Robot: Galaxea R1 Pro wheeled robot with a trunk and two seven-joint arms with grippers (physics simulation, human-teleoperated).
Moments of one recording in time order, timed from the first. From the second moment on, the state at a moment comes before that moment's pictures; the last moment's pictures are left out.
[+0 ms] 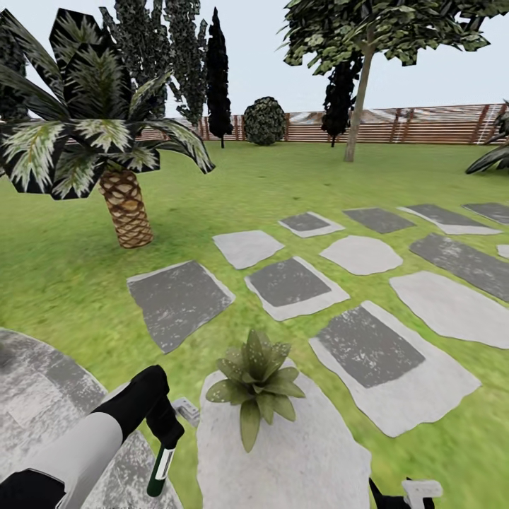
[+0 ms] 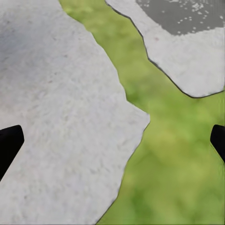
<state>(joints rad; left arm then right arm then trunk) -0.77 0.08 -0.31 -0.51 -0.74 0.86 -1.08 -0.36 -0.17 -0.78 -0.13 0.60 -0.62 0.29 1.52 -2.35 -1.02</state>
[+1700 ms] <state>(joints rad) -0.77 0.09 -0.32 -0.53 -0.74 0.89 -1.07 -0.36 -0.17 -0.78 -0.13 0.60 -0.62 0.29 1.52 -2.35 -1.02</state>
